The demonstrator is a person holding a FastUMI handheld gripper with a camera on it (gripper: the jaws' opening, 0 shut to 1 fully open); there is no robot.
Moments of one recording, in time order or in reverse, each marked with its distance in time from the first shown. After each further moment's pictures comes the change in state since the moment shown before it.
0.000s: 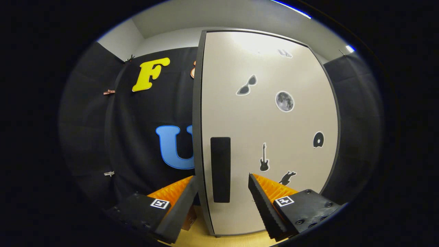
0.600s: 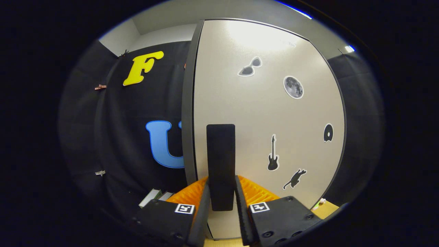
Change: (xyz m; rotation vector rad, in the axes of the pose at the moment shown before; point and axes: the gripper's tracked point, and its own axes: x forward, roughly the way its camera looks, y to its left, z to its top) arm 0.031 0.001 -0.014 -0.012 0.002 -0.047
